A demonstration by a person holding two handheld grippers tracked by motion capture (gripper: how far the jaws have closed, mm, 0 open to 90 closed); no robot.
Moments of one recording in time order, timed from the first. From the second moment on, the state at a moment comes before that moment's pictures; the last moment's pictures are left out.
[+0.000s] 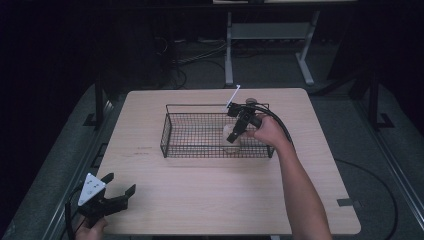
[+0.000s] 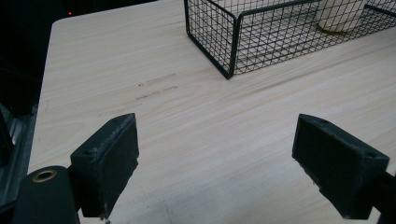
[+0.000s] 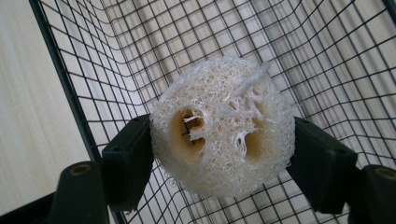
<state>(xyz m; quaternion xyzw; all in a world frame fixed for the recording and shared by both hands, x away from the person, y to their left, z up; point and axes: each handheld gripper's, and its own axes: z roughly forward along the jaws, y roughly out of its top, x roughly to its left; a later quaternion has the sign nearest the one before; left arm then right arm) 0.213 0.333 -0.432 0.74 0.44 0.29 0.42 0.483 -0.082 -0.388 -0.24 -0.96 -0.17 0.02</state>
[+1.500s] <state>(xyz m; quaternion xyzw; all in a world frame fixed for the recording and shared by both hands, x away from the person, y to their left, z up) 0.212 0.328 -0.432 0.74 0.44 0.29 0.42 0.443 -0.110 -0.336 -0.22 -0.95 -0.21 0.00</state>
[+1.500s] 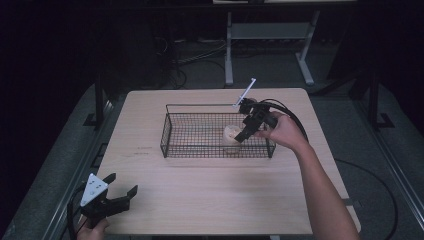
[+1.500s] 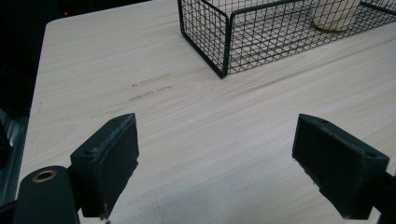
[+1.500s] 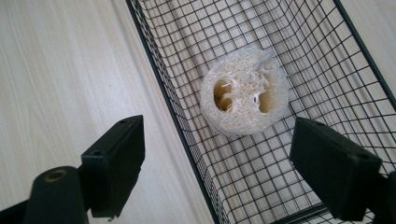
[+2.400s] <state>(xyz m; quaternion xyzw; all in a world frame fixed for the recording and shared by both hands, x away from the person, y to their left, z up) 0.212 0.326 -0.432 0.74 0.44 0.29 0.42 0.426 -0.115 -0.333 -0.22 -0.95 -0.22 -0.01</state>
